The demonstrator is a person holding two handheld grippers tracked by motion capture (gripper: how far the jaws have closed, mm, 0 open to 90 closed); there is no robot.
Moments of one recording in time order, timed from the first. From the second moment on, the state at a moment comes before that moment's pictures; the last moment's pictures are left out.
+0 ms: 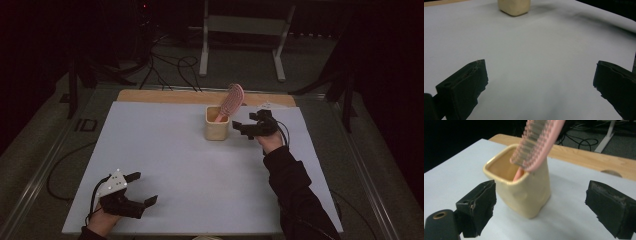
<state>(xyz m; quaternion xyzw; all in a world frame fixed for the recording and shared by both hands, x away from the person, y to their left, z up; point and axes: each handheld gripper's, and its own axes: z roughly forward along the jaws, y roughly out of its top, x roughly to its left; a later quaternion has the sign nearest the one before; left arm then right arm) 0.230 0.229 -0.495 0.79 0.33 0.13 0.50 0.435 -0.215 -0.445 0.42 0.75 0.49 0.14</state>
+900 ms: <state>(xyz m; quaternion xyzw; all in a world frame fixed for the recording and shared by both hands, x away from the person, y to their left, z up) 0.230 0.228 -0.496 0.79 0.33 0.13 0.50 0.386 -0.234 -0.478 0.40 0.77 0.49 0.11</state>
